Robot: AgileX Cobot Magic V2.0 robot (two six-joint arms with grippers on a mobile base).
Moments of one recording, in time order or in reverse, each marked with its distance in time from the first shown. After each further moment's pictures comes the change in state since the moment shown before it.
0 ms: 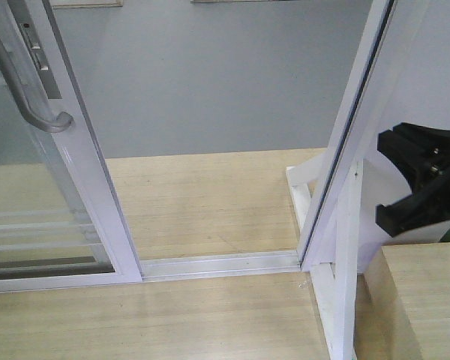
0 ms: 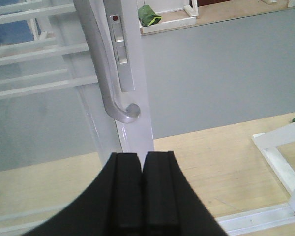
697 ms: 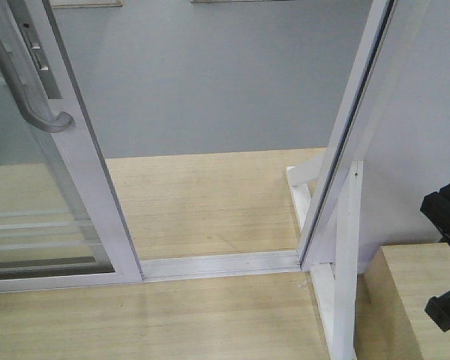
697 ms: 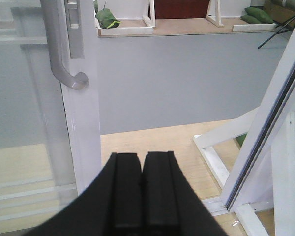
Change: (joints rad) left arm -0.006 -0.417 0.193 -0.231 0.208 0.033; right arm 0.000 -0.353 0.195 -0.004 0.053 -0.001
